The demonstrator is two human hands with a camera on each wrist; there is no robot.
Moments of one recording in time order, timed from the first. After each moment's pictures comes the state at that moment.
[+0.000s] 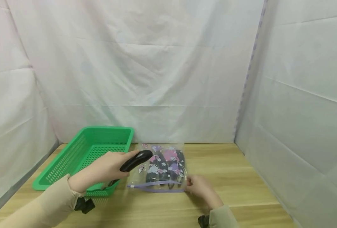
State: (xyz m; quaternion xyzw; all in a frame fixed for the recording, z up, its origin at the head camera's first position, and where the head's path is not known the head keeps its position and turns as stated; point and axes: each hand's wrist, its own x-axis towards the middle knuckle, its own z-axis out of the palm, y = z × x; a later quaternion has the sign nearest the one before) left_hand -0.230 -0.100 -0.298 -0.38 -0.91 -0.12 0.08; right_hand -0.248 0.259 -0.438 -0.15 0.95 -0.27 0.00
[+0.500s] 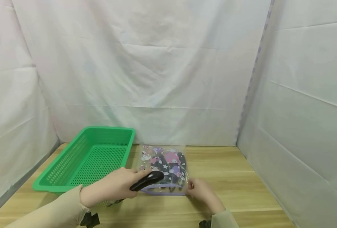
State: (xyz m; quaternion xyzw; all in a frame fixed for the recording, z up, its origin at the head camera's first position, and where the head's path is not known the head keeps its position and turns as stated) left_hand -0.209 -0.076 -0.328 -0.44 -0.89 -0.09 0.04; right_hand -0.243 0.261 -0.443 -0.16 0.94 -0.29 0.02
